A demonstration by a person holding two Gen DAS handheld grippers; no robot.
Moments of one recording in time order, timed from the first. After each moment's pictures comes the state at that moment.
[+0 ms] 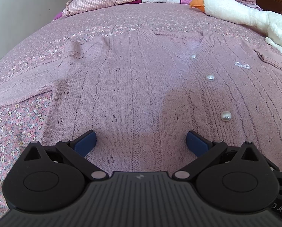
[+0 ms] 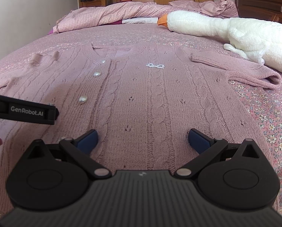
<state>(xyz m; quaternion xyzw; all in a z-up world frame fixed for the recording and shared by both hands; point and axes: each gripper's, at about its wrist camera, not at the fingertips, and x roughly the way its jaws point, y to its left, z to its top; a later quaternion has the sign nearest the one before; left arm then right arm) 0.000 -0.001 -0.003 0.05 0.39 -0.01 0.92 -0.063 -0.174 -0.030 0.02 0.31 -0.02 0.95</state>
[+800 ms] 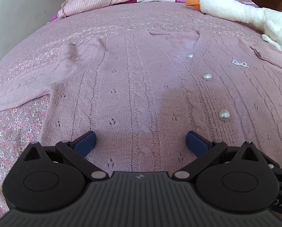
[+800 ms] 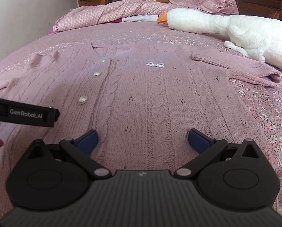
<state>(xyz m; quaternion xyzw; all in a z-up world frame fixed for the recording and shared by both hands) 0.003 0.000 -0.002 0.06 0.40 -0.02 0.92 -0.061 -0.176 -0.031 0.02 0.31 -0.01 0.95</state>
